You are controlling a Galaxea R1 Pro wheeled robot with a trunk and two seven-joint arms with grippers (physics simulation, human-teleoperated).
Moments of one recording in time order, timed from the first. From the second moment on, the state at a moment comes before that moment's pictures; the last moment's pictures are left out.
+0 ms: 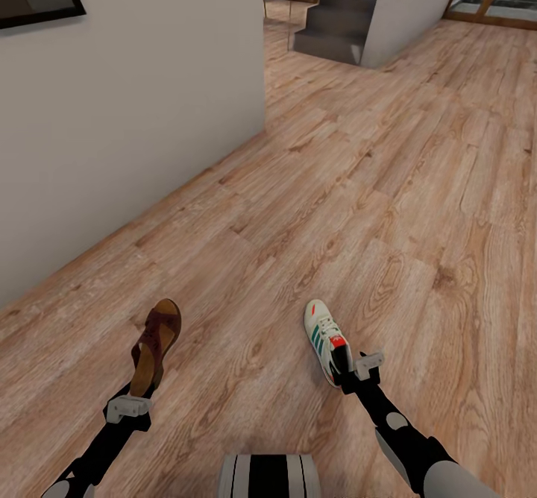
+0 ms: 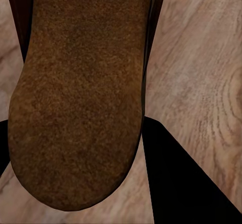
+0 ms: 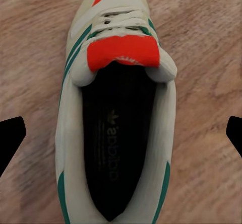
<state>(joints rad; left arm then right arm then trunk) -0.19 0.13 0.22 -0.88 0.10 -0.40 -0.46 -0.58 -0.08 0.21 -0.37 0.01 -0.45 0.04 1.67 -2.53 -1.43</state>
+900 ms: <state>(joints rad) -0.19 0.13 0.22 -0.88 0.10 -0.40 -0.46 -0.58 -0.06 0.21 -0.37 0.01 -0.45 0.04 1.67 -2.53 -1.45</state>
